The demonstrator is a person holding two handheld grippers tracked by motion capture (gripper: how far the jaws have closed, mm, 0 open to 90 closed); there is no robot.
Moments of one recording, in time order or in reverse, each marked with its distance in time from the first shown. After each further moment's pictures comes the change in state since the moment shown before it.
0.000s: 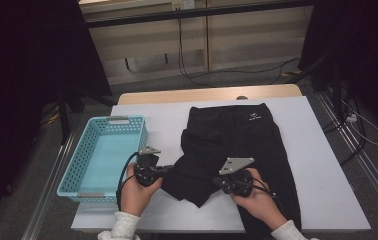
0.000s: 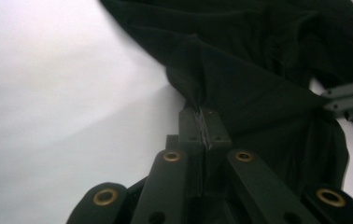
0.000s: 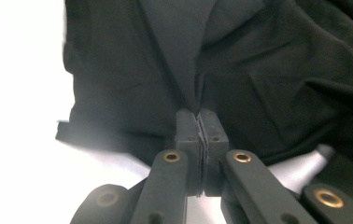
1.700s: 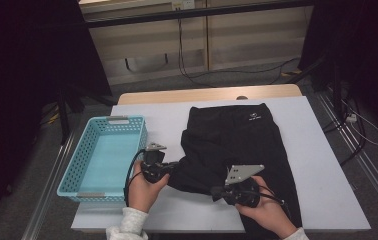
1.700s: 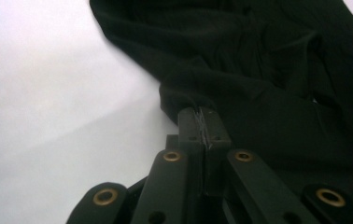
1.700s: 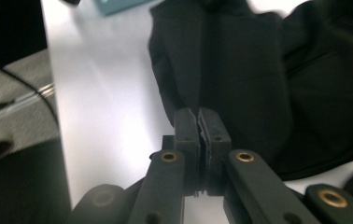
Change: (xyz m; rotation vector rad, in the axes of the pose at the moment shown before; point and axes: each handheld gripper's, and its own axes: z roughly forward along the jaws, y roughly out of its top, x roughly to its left) left arm -0.007 0.008 0.011 0.002 0.039 -0.029; right arm 0.023 -0.006 -0.020 -0.058 0.143 -0.013
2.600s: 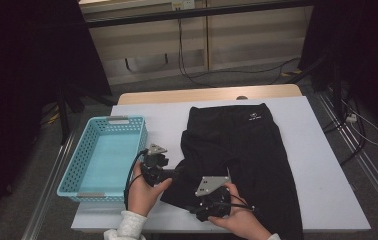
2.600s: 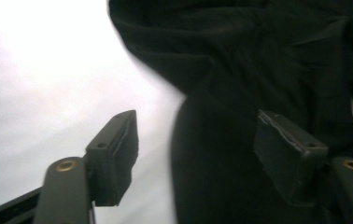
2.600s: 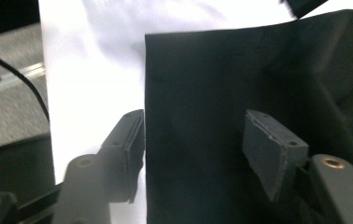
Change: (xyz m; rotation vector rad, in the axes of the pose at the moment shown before) left arm 0.003 -0.001 0.003 -0.063 0.092 0.117; right arm 0.034 0.012 0.062 0.058 -0.034 -0.096
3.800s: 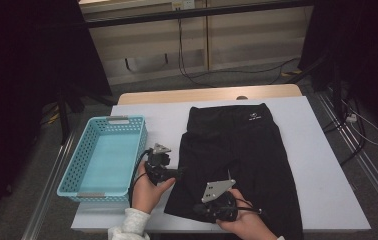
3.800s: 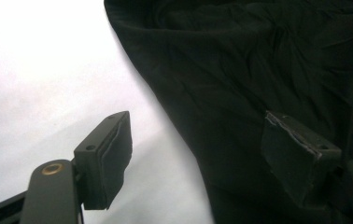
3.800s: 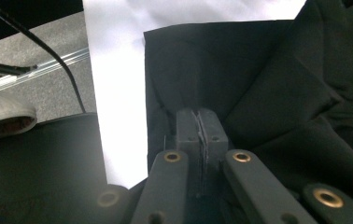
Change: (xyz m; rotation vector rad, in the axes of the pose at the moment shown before) left arm -0.001 -0.002 0.017 0.044 -0.013 -0.023; right arm 0.003 -0.013 -0.015 0.016 0.118 0.022
